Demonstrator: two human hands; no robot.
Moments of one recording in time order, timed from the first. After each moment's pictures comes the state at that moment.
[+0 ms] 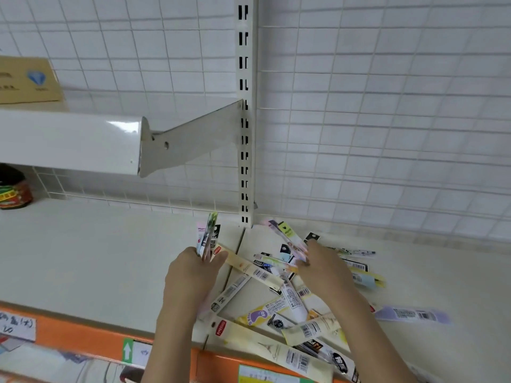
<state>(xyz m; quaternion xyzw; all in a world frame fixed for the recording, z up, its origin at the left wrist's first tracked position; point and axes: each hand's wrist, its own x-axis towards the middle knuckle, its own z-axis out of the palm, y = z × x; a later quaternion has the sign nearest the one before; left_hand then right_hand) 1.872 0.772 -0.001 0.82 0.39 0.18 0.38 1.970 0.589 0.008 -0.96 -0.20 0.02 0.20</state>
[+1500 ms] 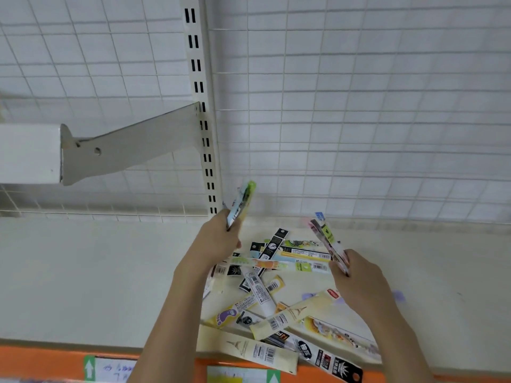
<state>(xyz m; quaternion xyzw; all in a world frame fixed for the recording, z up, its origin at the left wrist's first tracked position) 1.933 0.722 0.042 0.88 0.13 0.11 0.43 1.967 0.487 -0.003 -0.95 -0.07 -0.03 0.31</state>
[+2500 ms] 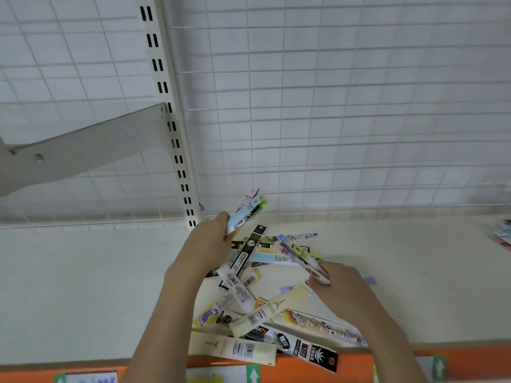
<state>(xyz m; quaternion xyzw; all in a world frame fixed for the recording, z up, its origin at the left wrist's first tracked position) 1.949 0.706 0.030 0.98 0.05 0.11 0.19 1.952 0.469 -0.007 -0.96 -0.10 0.06 0.25</state>
